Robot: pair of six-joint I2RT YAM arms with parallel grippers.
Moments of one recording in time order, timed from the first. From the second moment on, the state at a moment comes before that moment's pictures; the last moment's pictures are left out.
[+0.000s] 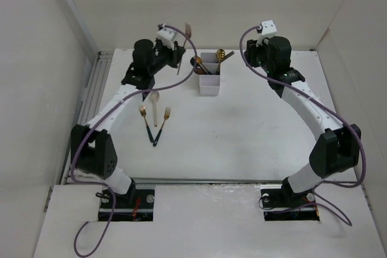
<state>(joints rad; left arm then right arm) -0.29 1.51 1.31 0.13 0.31 0.03 0.29 1.57 1.39 -0.05 0.03 -0.03</state>
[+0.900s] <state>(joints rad) -0.49 2.13 1.49 0.66 0.36 -0.11 0.25 1.47 1.39 -0.22 0.12 -0.15</state>
